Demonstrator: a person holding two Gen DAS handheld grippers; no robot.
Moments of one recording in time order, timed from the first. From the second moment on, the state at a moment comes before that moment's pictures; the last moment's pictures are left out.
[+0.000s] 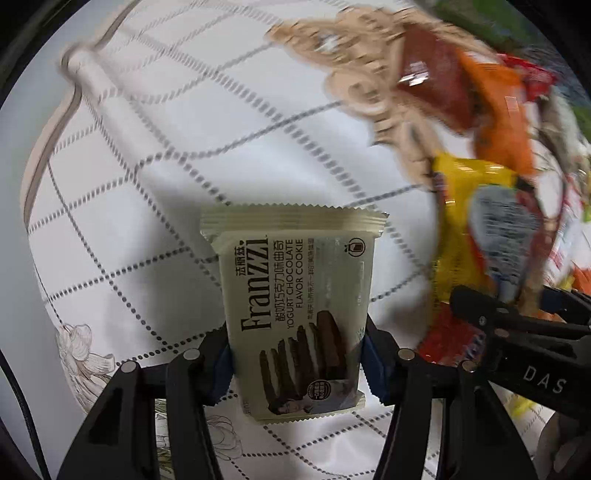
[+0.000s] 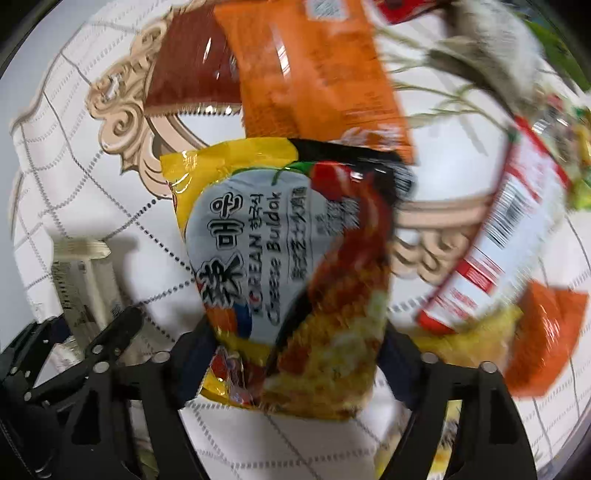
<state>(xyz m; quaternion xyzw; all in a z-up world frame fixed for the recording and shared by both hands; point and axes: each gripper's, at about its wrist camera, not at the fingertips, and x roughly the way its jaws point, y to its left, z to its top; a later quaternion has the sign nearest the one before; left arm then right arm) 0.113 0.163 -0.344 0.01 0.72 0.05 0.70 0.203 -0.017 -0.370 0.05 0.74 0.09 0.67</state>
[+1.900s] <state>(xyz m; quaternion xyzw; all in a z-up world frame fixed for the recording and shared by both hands) 0.535 -0.091 -0.268 -0.01 0.72 -0.13 0.69 0.376 0.000 -0.519 0.05 0.71 0.06 0.70</state>
